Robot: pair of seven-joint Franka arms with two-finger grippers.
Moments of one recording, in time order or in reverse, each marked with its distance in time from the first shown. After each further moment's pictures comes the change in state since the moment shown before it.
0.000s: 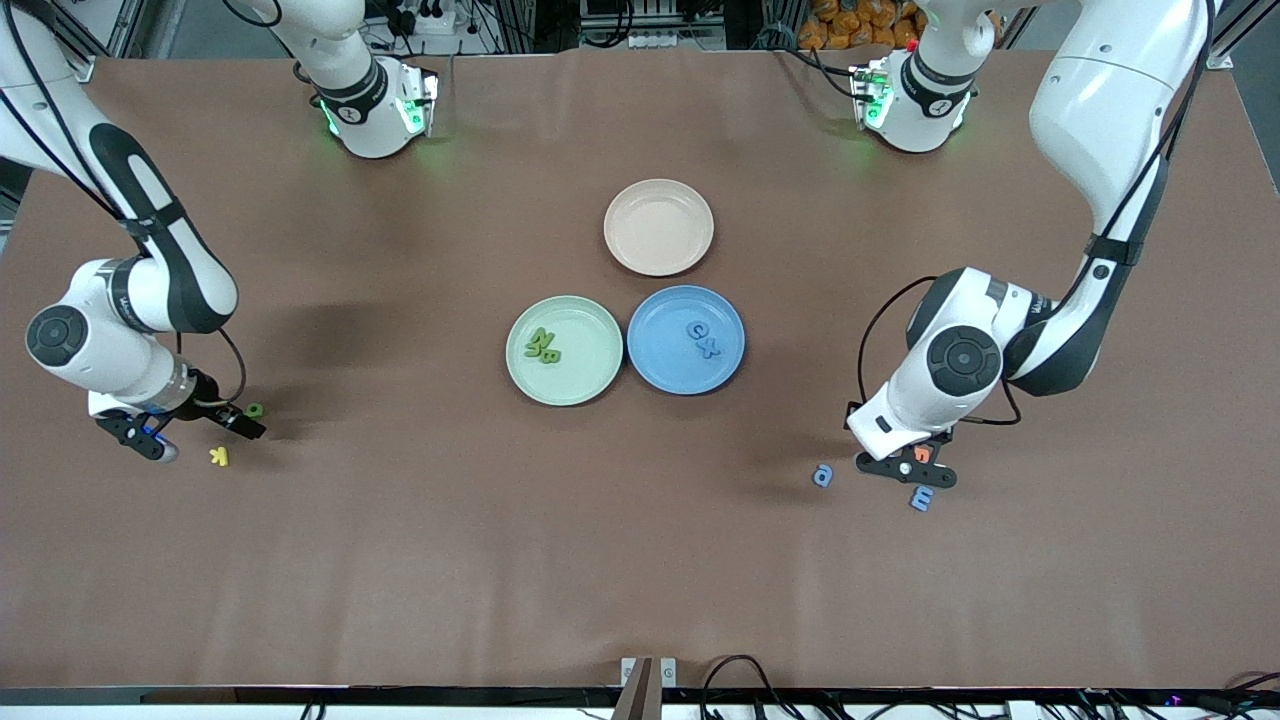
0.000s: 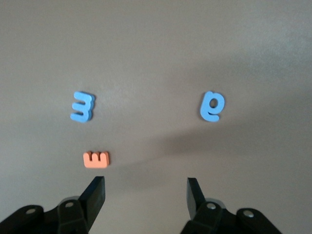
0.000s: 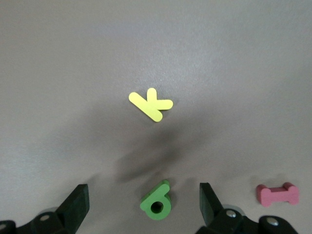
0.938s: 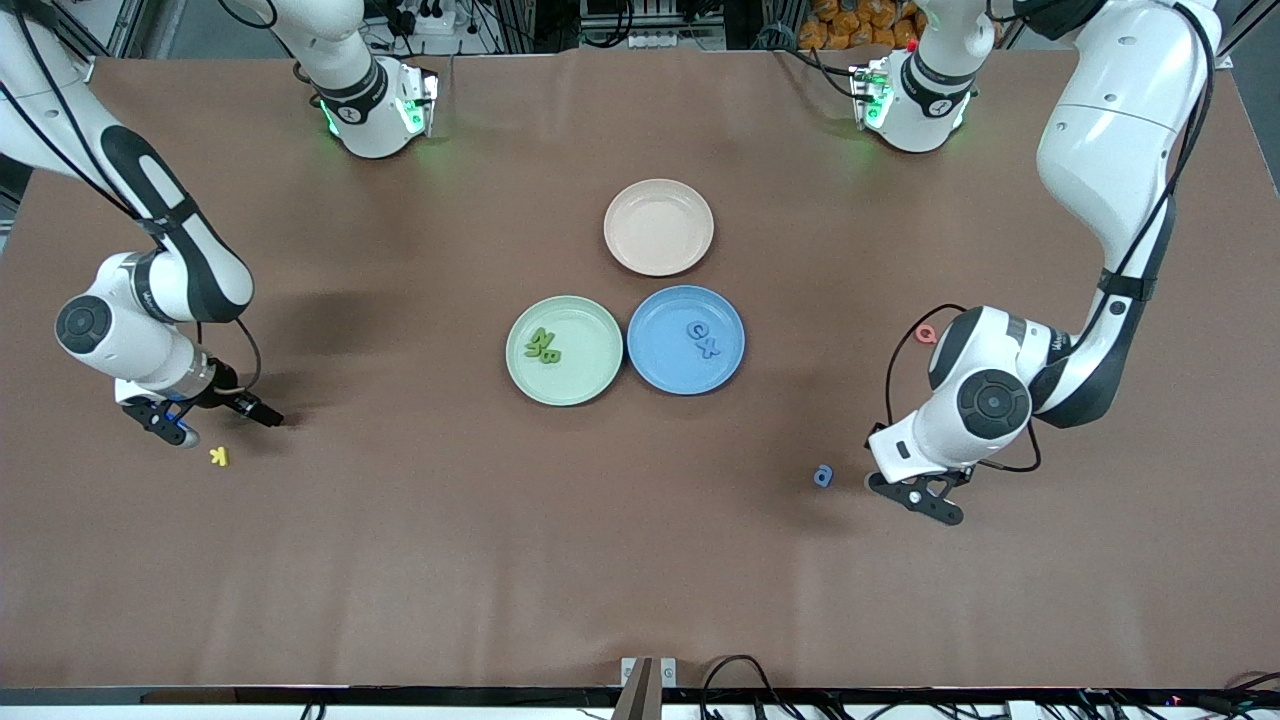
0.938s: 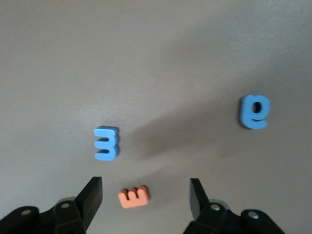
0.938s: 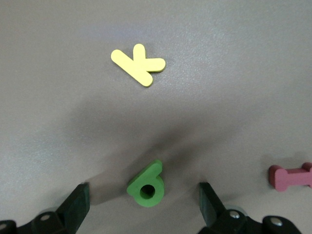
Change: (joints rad) left arm 0.000 0.114 0.061 0.128 0.000 0.007 0.305; right arm -0.025 0.010 0.003 -0.083 -0.002 0.076 0.000
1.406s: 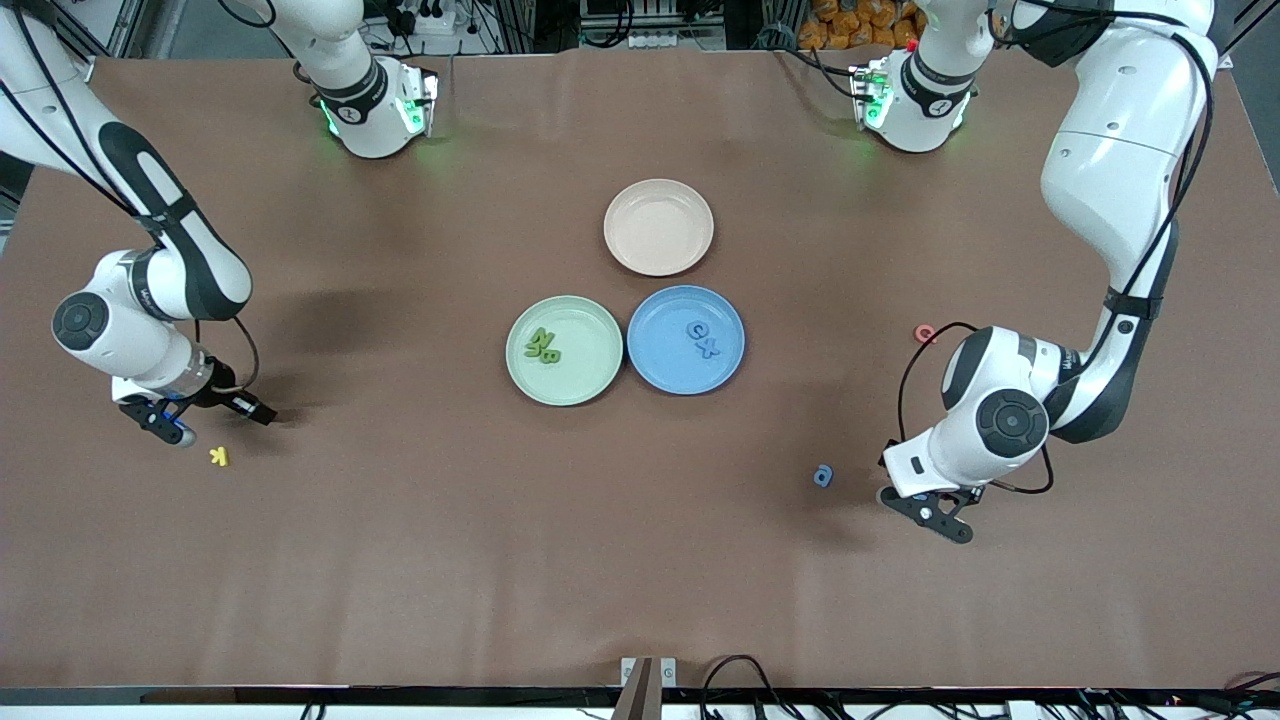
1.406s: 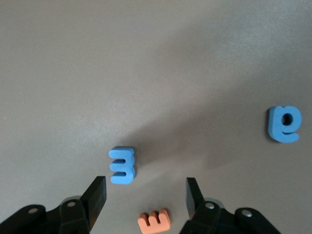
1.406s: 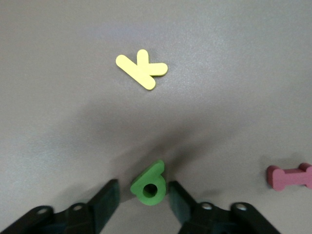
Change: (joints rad) left arm 0.012 0.068 0.018 0.065 0.000 0.042 0.092; right arm -0.009 -0.010 0.010 -0.005 -0.001 0.006 0.000
